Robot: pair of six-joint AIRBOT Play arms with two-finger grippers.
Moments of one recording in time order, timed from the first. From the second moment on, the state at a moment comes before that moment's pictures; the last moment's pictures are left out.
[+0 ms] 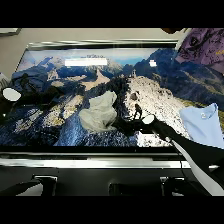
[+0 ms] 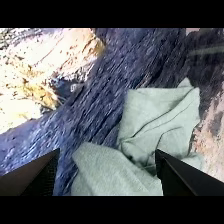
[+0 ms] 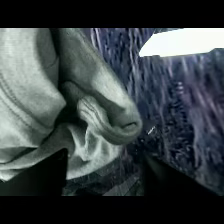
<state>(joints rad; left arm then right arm) 0.05 -1.28 1.09 1.01 -0.89 -1.81 0.44 -1.45 0.79 -0.45 0.65 1.53</state>
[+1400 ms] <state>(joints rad) -0.15 -1.89 1.48 0.77 -0.92 -1.47 0.47 -1.37 0.79 -0.66 0.66 1.69</state>
